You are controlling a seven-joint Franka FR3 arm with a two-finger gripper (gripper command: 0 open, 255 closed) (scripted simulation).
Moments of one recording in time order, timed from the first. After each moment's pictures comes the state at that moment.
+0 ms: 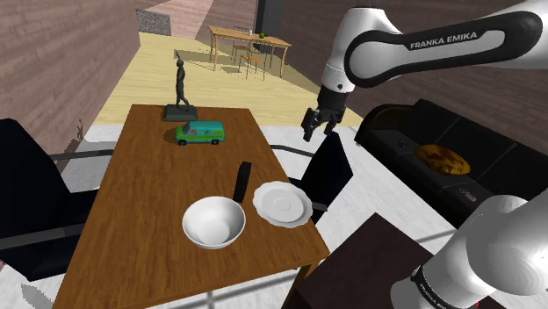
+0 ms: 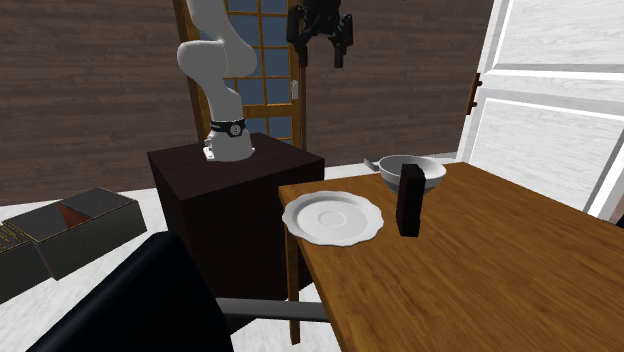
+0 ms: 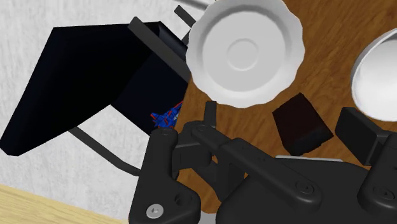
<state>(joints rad) 0.02 -0.32 0.08 -2.31 -0.02 2.05 0.18</state>
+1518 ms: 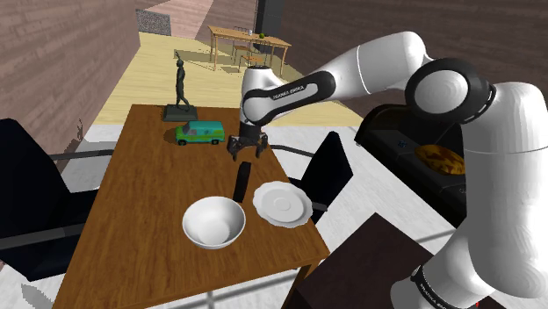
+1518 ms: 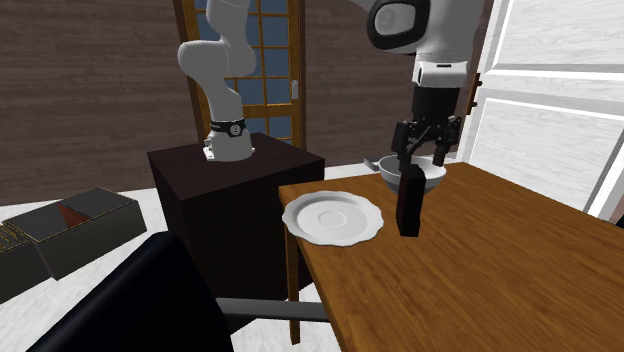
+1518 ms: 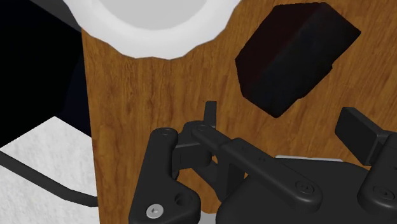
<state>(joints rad) 0.10 0.59 0.11 -1.62 -0.08 2.19 0.50</state>
